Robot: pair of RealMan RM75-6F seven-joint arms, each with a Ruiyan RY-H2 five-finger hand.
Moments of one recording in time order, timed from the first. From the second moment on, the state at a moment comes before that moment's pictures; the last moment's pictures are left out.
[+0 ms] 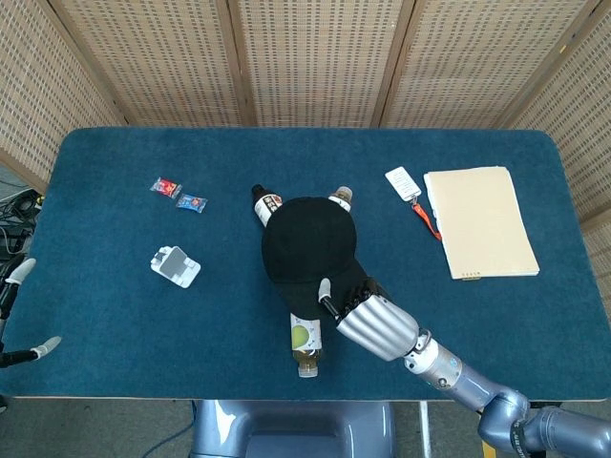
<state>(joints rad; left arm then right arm) -0.06 -0.88 -0.02 -1.86 1.52 1.48 -0.12 0.60 -1.42 0.15 -1.56 -2.04 1.41 -0.82</state>
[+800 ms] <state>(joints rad) -0.06 -0.89 -0.02 -1.87 1.52 1.47 -0.11 0.57 -1.39 0.14 -1.59 -2.02 1.44 -0.78</state>
